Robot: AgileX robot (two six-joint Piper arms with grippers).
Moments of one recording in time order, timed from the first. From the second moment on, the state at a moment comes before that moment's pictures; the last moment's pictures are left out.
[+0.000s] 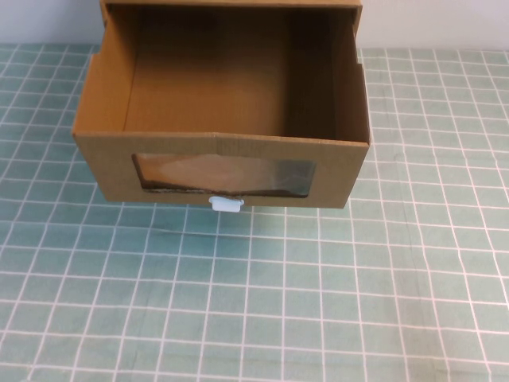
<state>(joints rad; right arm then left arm) -0.09 -0.01 0.03 0.02 -0.29 -0.01 -0.14 -0.01 0.03 0.05 -0.28 -0.30</state>
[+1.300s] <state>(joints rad) -0.09 0.33 -1.02 0.11 0.12 0.24 -0.14 0.17 -0.77 0.05 -0.35 -0.33</state>
